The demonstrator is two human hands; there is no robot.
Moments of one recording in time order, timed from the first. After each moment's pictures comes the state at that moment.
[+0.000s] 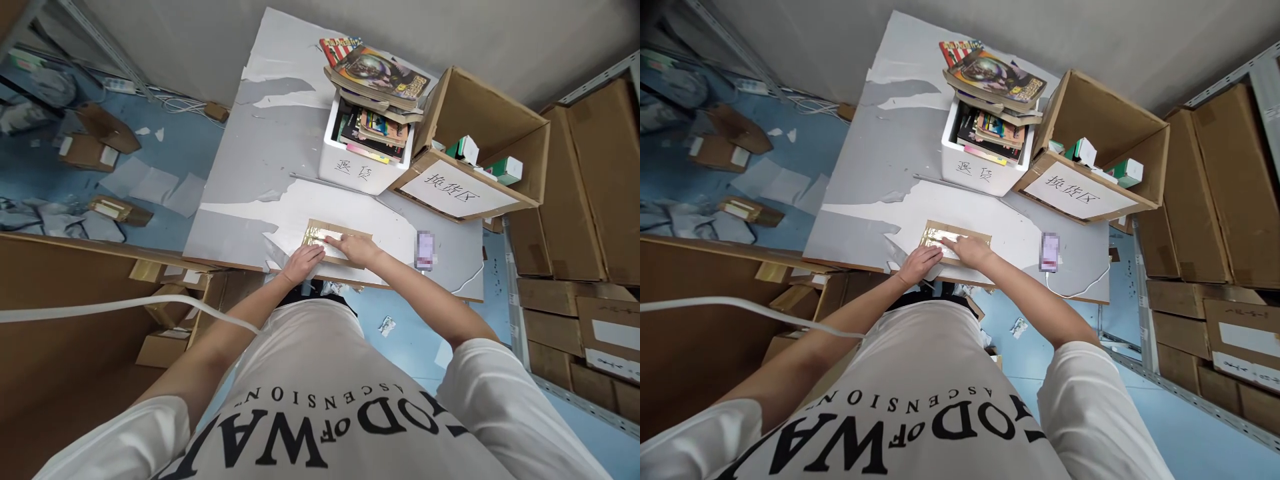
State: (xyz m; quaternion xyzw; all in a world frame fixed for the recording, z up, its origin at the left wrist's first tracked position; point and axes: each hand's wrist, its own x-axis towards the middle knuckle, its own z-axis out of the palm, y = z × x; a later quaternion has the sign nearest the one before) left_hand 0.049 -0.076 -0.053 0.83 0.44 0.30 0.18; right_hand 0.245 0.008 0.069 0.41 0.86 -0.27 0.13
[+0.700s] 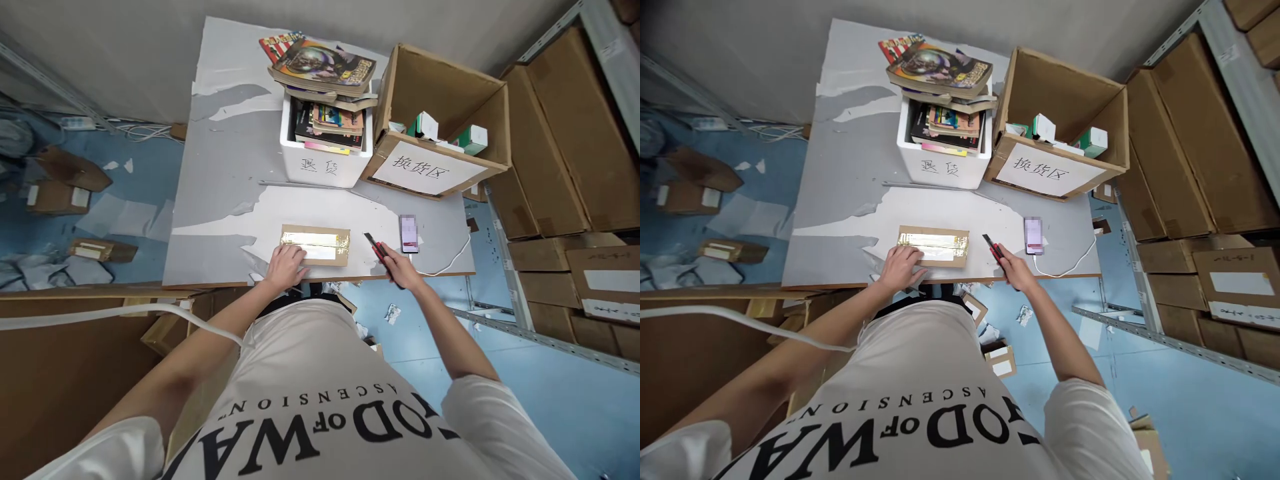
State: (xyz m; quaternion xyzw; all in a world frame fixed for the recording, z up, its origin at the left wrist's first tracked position) left_hand 0.067 -0.066 0.005 0.84 0.50 0.12 0.16; right_hand 0.420 -0.078 0.065 0.66 0.60 -0.43 -0.11
